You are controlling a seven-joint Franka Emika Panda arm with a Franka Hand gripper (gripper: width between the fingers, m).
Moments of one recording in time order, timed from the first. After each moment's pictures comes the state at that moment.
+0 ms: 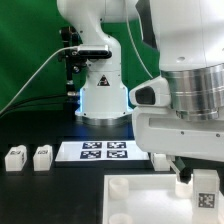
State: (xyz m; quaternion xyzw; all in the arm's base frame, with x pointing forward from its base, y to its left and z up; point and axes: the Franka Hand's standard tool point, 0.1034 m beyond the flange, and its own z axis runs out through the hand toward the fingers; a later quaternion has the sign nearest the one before) arm 0.626 0.125 0.074 -0.95 0.31 0.03 0.08
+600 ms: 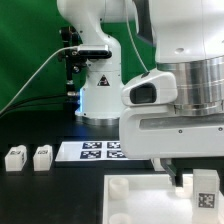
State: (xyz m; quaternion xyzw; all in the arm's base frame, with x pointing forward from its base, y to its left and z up) arm 0.635 0.114 0.081 -0.98 0.16 0.01 0.07
